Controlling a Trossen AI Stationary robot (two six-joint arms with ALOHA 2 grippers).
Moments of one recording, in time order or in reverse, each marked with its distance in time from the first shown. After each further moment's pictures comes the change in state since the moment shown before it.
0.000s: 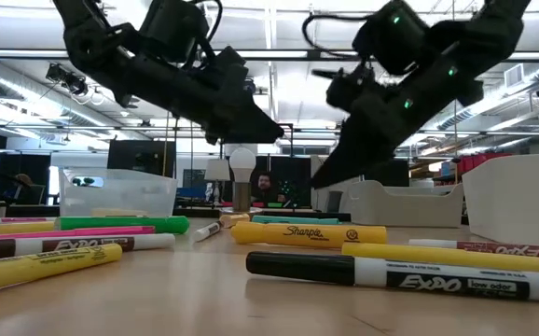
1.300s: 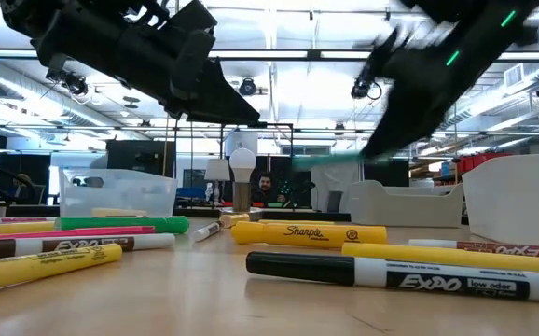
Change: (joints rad) left arm -0.345 -0.068 0.000 -0.170 -0.434 -0.034; right arm 0.151 -0.263 0.022 -0.462 0.229 0.341
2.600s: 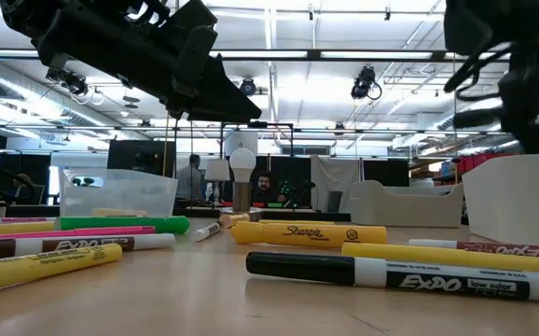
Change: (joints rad) left arm 0.004 0.002 0.000 0.020 -0.002 -0.011; right arm 0.076 -0.021 0.105 -1.021 -0.297 -0.848
